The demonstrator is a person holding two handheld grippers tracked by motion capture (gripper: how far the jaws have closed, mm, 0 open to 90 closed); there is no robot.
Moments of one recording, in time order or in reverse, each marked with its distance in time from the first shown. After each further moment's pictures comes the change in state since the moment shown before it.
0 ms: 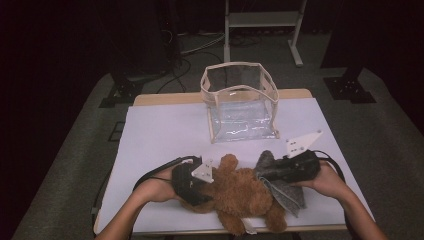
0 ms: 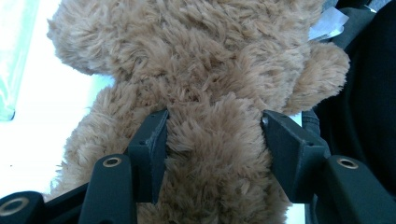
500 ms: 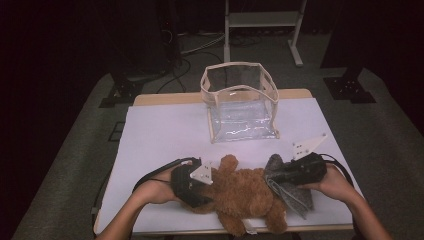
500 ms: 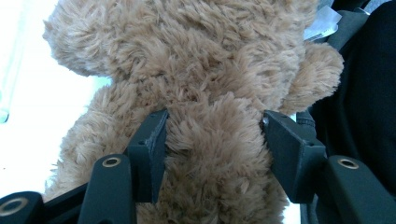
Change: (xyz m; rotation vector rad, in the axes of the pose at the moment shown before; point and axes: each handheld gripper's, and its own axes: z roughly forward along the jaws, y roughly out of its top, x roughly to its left) left arm -0.002 -0.002 0.000 -0.017 -0.006 0.001; right arm -0.009 -0.029 -0.008 0.060 -0.039 0.078
